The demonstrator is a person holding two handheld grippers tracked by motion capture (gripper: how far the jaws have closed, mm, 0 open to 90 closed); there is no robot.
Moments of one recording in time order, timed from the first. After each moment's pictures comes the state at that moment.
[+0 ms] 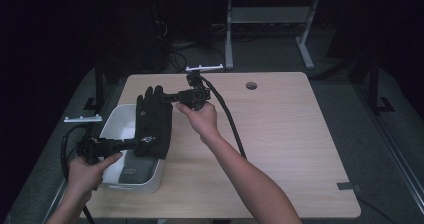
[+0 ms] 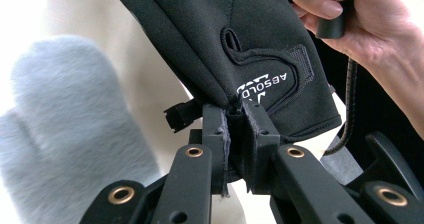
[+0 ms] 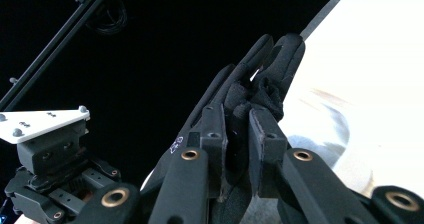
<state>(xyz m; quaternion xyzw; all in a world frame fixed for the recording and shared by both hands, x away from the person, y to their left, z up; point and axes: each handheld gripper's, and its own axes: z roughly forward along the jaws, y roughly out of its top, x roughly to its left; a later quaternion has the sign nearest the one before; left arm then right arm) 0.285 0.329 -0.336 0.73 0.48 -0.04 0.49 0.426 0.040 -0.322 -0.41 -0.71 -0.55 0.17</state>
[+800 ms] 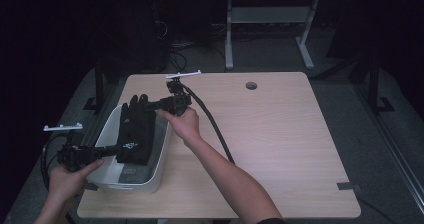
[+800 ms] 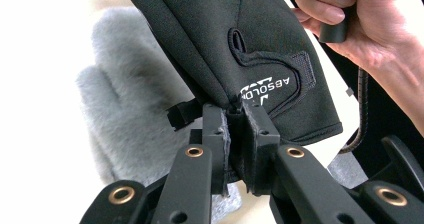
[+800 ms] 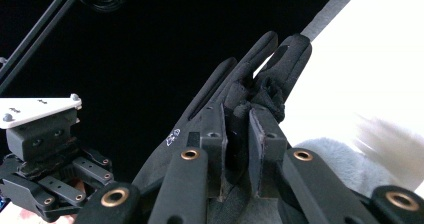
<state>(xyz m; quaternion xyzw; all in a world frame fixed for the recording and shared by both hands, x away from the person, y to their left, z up) 0.274 0.374 -0.353 0.71 0.52 -0.04 0.47 0.431 0.092 -0.347 -0.39 -0.73 -0.53 0.18</state>
